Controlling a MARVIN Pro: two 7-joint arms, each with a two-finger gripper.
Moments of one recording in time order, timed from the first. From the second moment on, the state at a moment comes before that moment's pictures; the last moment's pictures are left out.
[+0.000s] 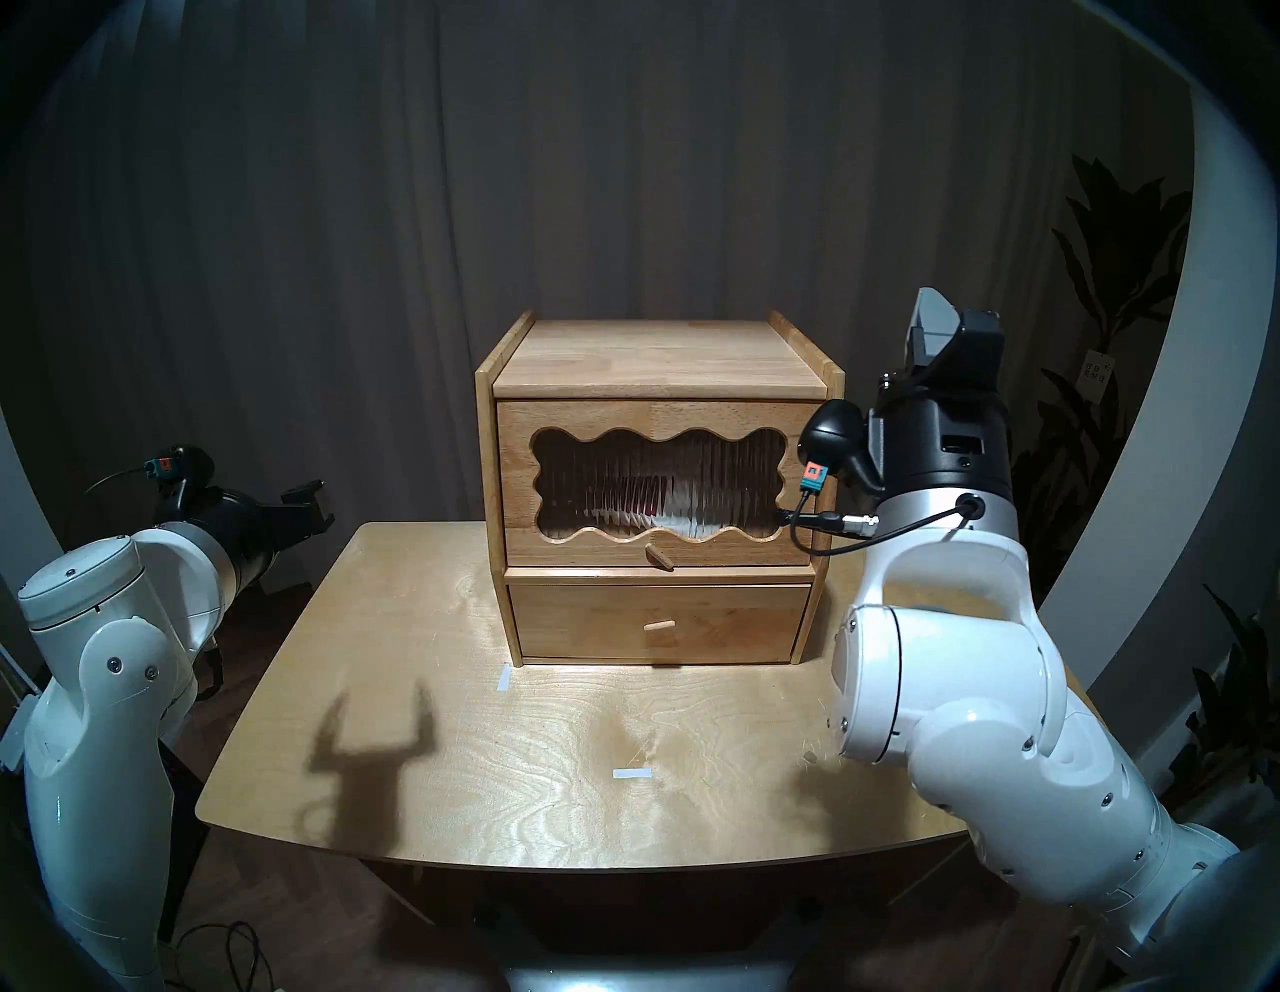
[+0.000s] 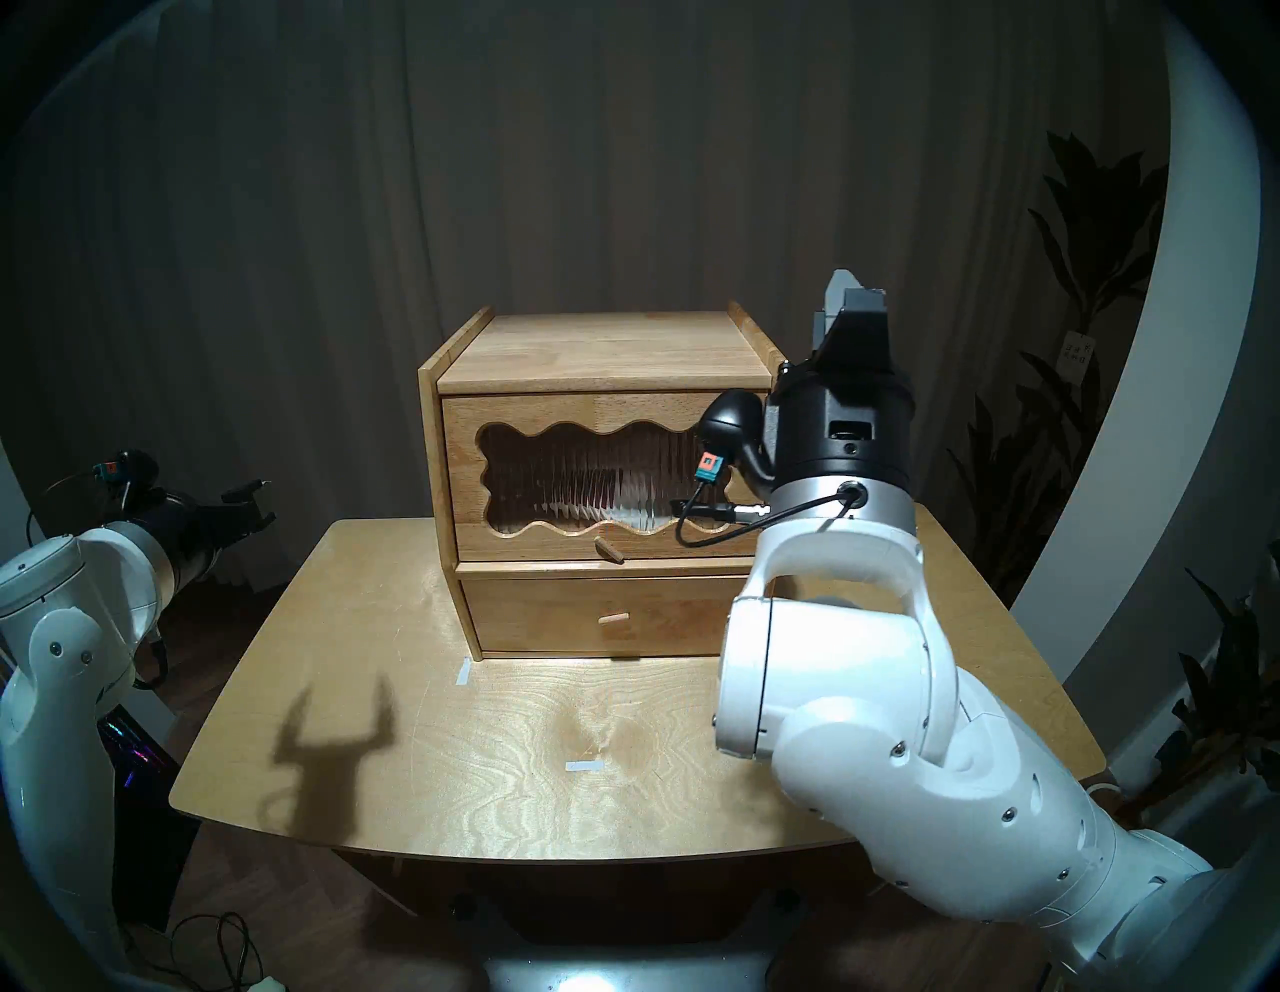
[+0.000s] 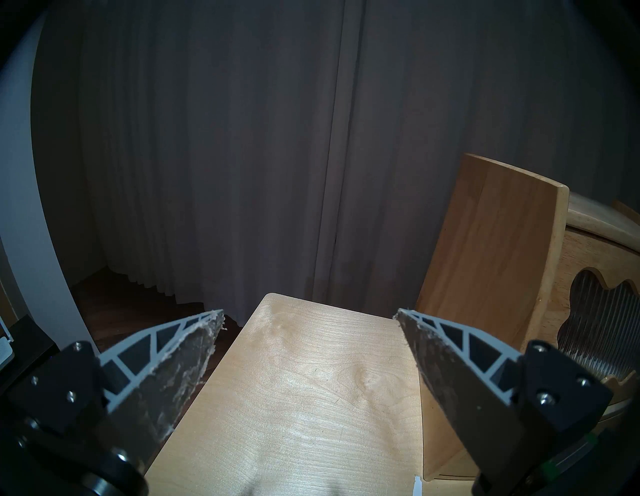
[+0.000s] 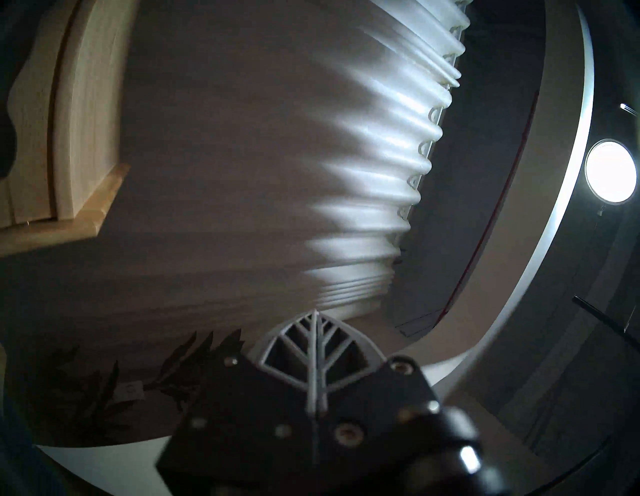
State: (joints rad) left arm 1.84 -1.04 -1.98 -2.43 -1.04 0.83 0.64; right arm -1.36 -0.92 0.97 -2.43 -1.98 0.96 0.66
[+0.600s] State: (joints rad) left arm 1.84 -1.04 -1.98 -2.43 -1.04 0.83 0.64; right arm -1.48 -0.88 1.12 -2.27 -1.84 0.96 0.66
